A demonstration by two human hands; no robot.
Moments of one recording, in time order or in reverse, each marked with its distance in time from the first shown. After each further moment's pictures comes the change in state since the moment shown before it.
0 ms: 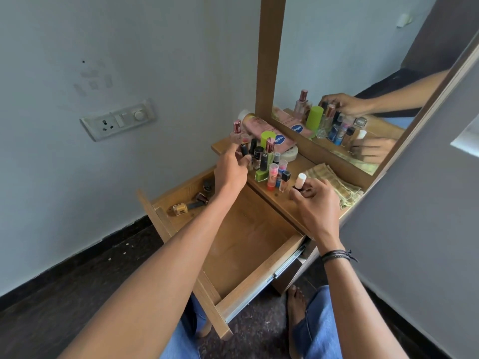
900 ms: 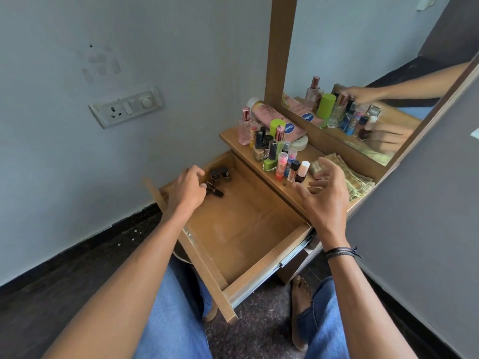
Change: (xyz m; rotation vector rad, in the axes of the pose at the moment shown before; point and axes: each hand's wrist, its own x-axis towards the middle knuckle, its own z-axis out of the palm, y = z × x) left_hand -0.026 -0.099 -0.079 0.511 -0.114 -0.168; right_hand -0.013 0.005 0.004 0.139 0.071 -0.095
